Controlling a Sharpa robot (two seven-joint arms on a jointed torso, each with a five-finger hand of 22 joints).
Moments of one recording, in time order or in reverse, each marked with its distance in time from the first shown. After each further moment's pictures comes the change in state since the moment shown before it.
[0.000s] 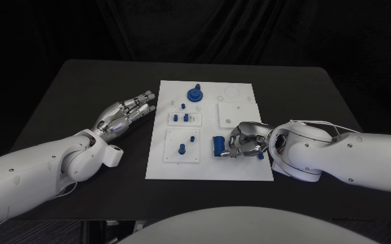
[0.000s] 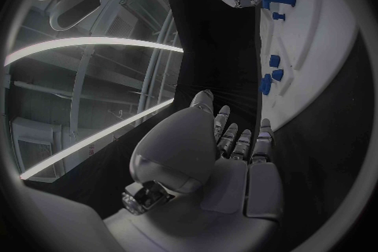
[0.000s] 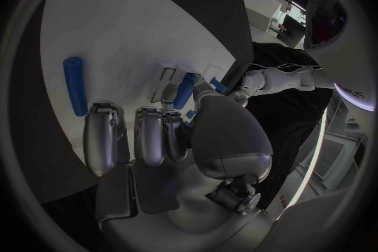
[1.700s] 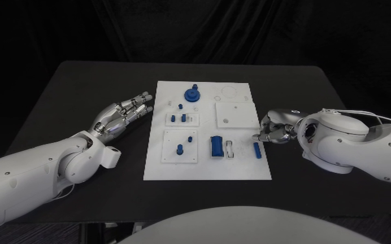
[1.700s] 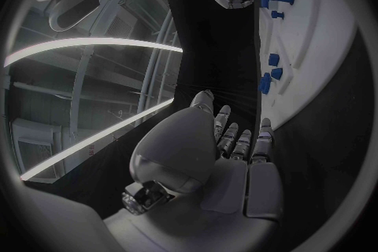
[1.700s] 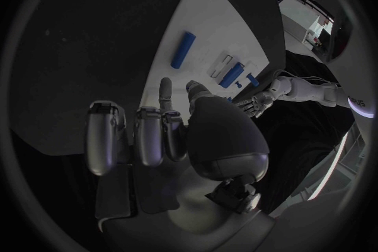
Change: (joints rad) left arm -0.001 0.003 0.000 -0.006 0.000 -0.006 0.000; left_hand 0.000 0.000 0.006 0.000 0.004 0.009 0.009 0.000 0.000 0.007 0.007 0.005 0.001 0.002 -0.006 0.000 0.000 0.000 0.007 0.007 0.004 0.001; right arm 0.056 -0.196 -0.001 0.045 -0.185 0.057 -0.134; right_hand 0.048 0.022 -0.018 0.040 0.291 0.084 0.034 -0.284 -0.356 0.000 0.018 0.000 0.000 -0.001 0.010 0.004 0.000 0.000 0.000 0.007 0.002 0.000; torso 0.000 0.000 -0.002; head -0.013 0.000
